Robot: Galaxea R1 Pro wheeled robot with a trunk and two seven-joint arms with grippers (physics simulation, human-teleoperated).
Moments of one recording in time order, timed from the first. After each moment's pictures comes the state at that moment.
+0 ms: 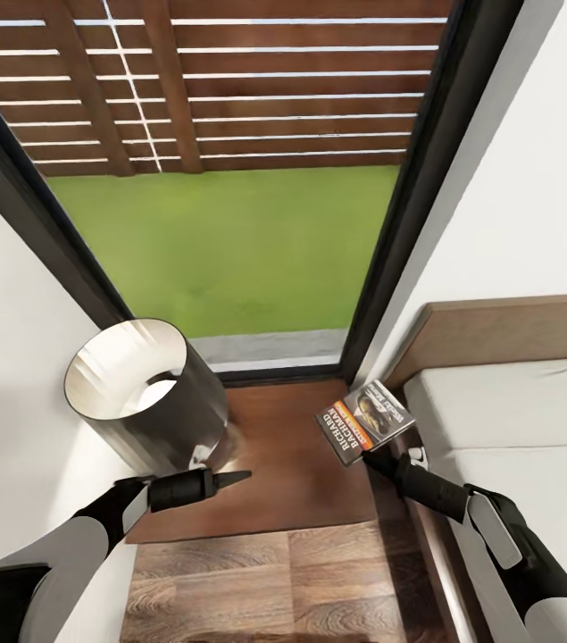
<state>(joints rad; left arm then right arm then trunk) -0.84 0.09 0.07 -0.18 0.13 0.29 -1.31 -0.51 -0.20 -0.10 -0.86 -0.76 0.86 0.83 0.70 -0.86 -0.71</state>
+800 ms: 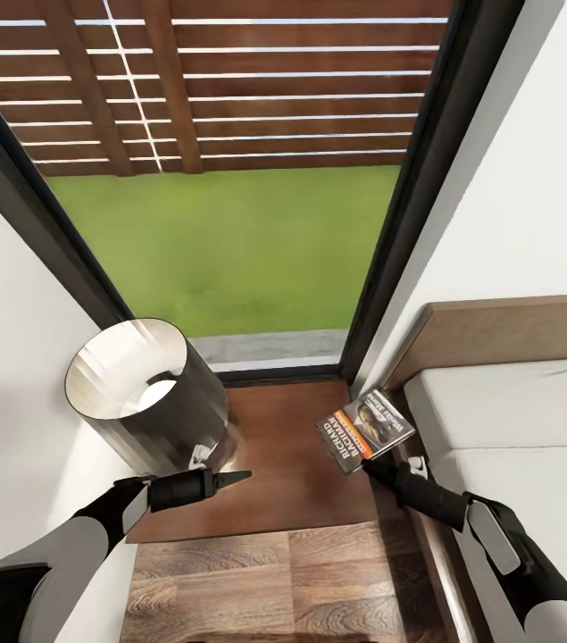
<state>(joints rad) -0.84 0.09 0.07 -0.18 0.13 0.29 -1.32 -0.51 -0.20 -0.09 -0.80 -0.77 0.86 0.83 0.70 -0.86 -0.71</state>
